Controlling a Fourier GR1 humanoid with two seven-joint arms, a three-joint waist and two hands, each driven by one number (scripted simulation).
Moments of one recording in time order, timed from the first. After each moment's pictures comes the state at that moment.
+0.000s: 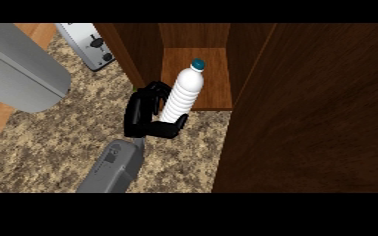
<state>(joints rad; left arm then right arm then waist) -0.38 0.01 -0.24 -1.04 0.31 0.19 -0.53 0.12 -0.25 0.63 -2.46 0.13 -0.34 0.34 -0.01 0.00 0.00</state>
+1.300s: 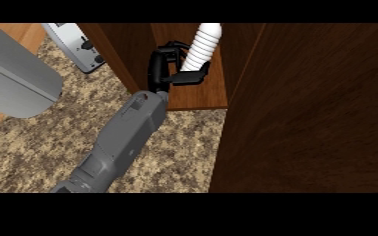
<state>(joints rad) -0.89 0.00 -0.30 -0.55 0.53 0.53 -0.49 0.20 -0.32 0.60 -2.49 0.08 -0.33 0.25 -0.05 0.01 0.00</state>
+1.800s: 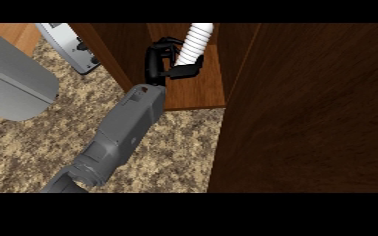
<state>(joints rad) -1.01 0.00 -0.26 -0.32 0.54 0.60 -0.59 0.25 -0.35 0.56 -2.49 0.04 -0.29 0.19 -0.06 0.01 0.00</state>
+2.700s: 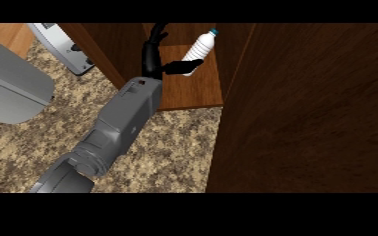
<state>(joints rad) -1.13 0.01 -0.20 -0.12 0.51 0.58 -0.67 0.29 -0.37 0.55 -2.48 0.01 -0.26 0.12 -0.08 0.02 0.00</state>
